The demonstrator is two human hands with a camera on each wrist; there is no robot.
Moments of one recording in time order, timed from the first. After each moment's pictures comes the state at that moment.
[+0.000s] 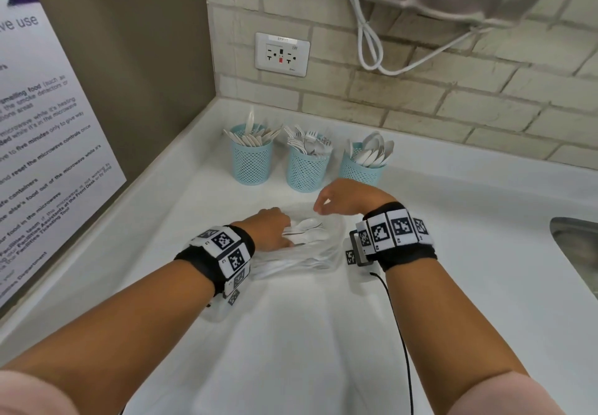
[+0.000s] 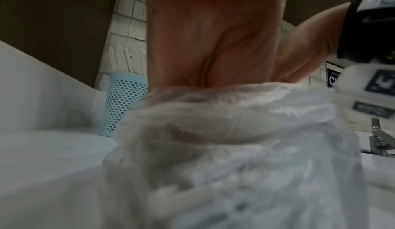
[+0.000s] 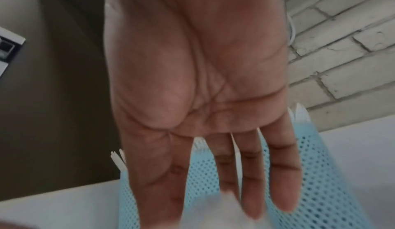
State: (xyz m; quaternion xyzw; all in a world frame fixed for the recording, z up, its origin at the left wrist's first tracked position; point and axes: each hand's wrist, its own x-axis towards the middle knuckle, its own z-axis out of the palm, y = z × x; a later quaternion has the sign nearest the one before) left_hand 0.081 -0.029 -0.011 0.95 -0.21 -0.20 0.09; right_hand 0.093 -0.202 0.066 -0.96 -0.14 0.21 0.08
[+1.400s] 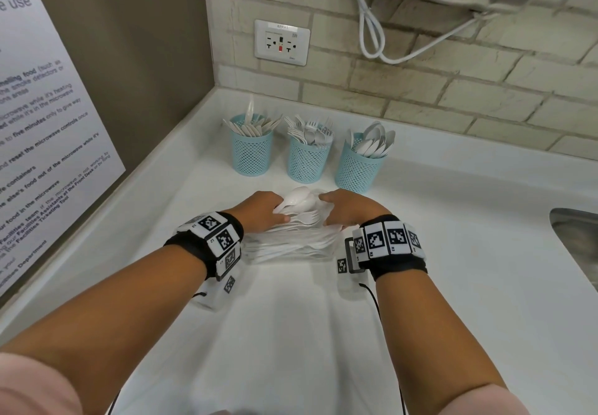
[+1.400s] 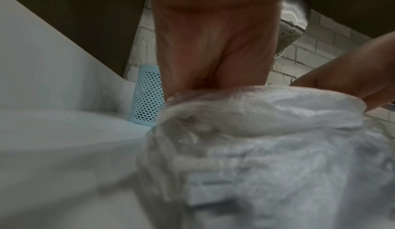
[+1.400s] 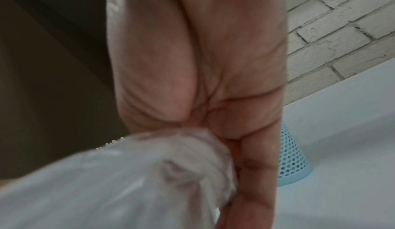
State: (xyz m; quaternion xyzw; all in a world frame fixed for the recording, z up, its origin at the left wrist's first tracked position) left_hand 0.087 -0.017 -0.009 0.95 -0.17 -0.14 0.22; right_hand 0.083 -0.208 0.026 -0.94 -0.02 0.26 0.20
